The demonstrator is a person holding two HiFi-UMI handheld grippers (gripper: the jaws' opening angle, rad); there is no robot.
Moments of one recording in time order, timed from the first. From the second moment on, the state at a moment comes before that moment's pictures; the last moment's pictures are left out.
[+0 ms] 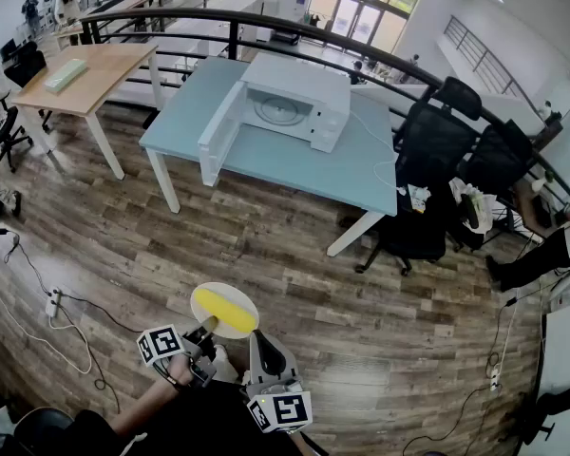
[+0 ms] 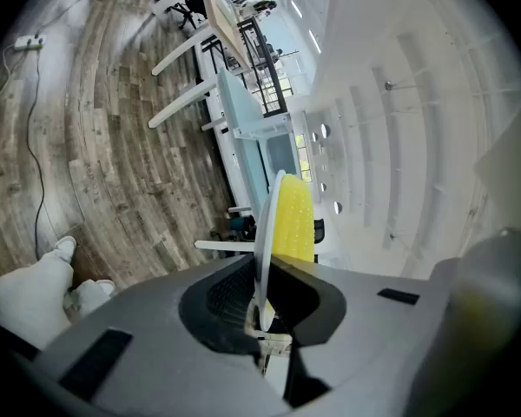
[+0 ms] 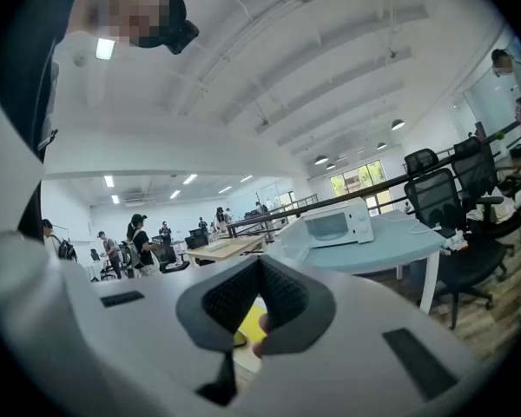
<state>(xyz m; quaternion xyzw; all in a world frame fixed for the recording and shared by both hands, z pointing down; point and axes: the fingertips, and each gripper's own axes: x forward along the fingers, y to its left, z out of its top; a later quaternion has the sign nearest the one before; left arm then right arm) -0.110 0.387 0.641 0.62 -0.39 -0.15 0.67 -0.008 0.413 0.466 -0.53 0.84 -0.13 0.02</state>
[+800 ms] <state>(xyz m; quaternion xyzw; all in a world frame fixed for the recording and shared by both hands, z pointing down) -0.124 0.396 0.636 0.61 -0.41 -0.17 0.66 -0.024 0.423 0.469 -0.50 0.85 -0.15 0.00</state>
